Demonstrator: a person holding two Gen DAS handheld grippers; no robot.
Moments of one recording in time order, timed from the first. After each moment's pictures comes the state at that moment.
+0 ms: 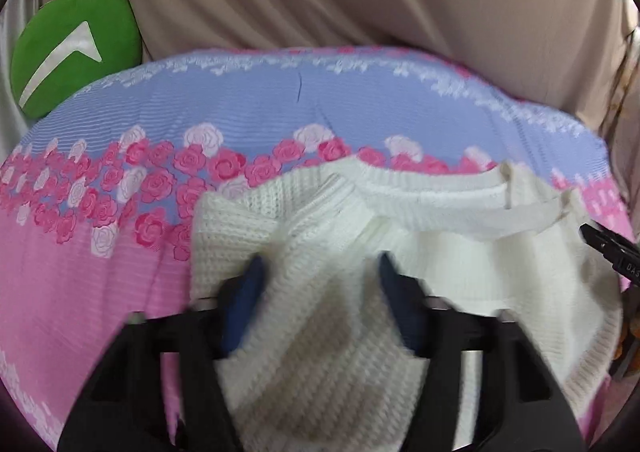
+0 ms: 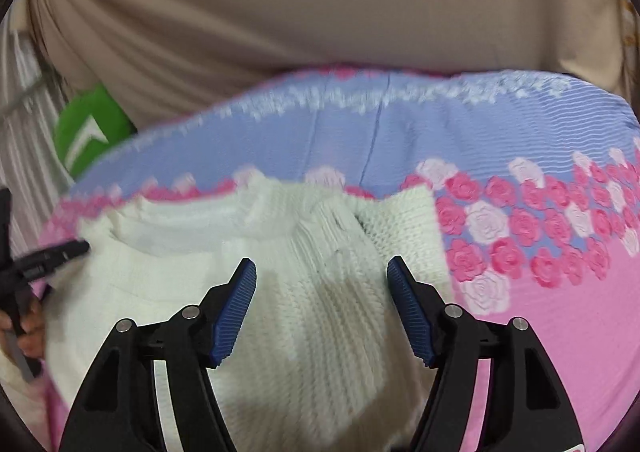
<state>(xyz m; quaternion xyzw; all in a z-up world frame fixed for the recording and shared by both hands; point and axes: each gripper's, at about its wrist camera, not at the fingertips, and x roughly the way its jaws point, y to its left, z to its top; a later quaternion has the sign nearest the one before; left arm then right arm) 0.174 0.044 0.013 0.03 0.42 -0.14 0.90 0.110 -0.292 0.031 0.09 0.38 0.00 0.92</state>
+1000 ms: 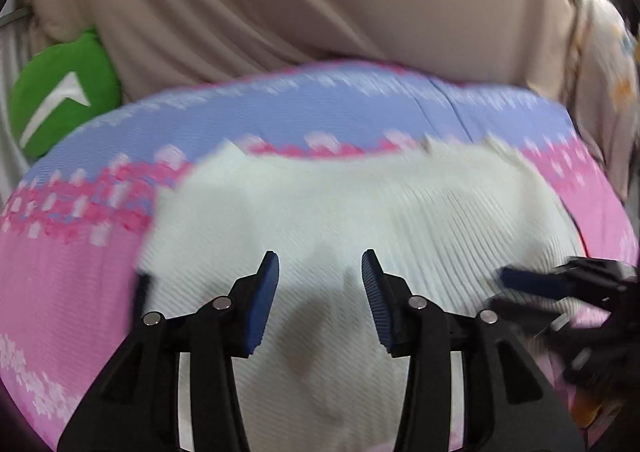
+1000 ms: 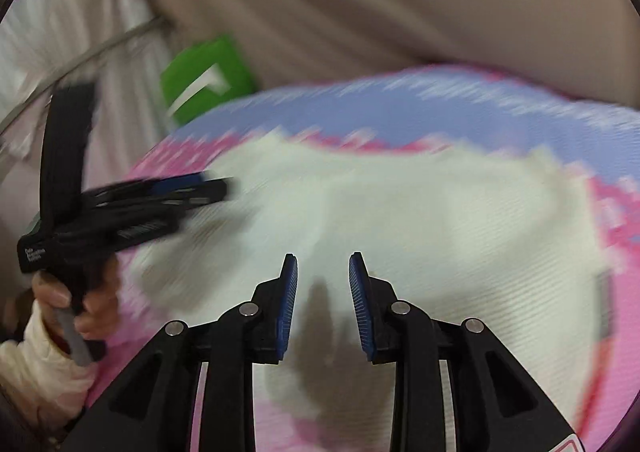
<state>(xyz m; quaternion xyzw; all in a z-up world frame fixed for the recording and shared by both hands) 0.074 -0.009 0.025 0.08 0.37 -0.19 0.91 0.038 -0.144 0.036 0.06 0.37 0.20 0.90</state>
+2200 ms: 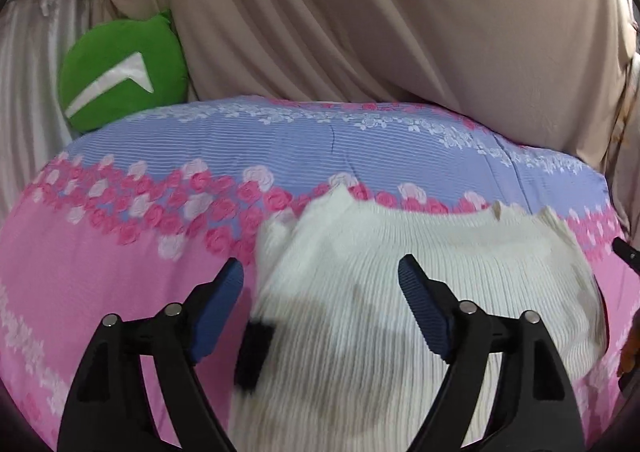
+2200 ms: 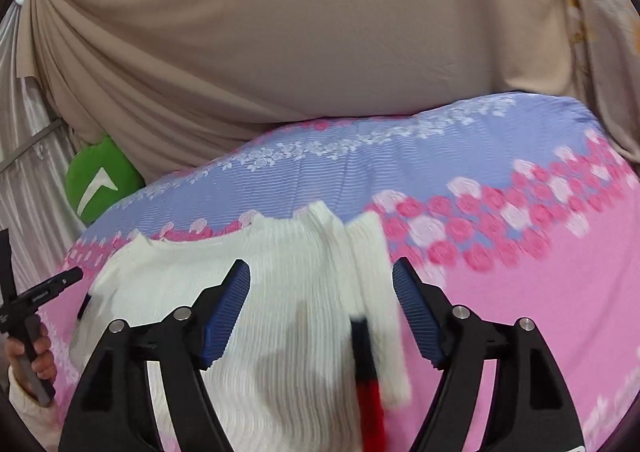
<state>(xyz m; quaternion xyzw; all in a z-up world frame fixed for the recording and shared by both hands) 0.132 0.073 0.057 0.00 0.35 -0.11 0.93 0.057 -0.325 0.077 0.15 0.29 -0.02 0.94</state>
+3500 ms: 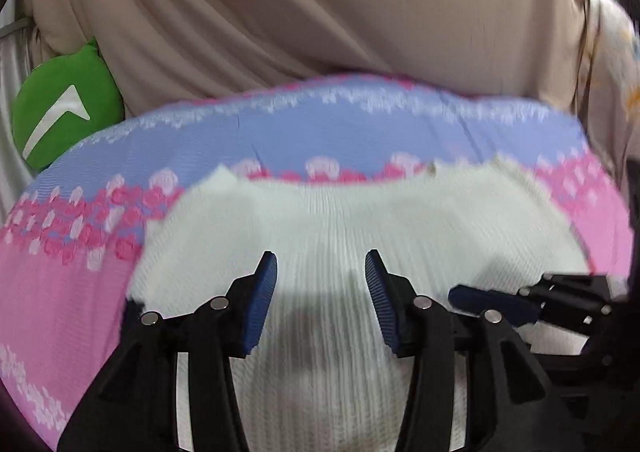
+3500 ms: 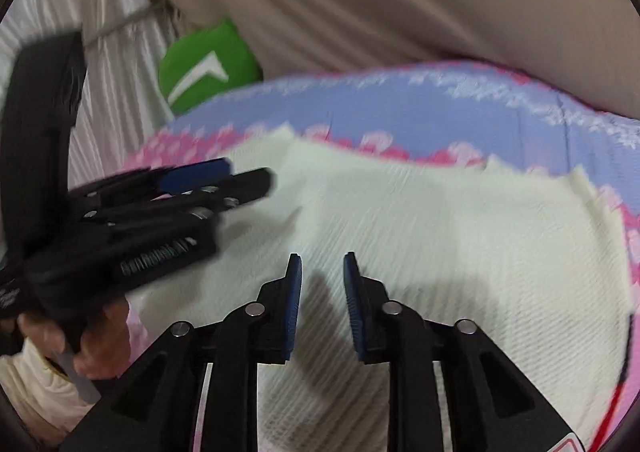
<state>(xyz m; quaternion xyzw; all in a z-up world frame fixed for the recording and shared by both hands) 0.096 -0.021 0.030 0.09 0.35 -0.15 0.92 0.082 -0.141 0.035 0.04 0.38 0.16 0.91</state>
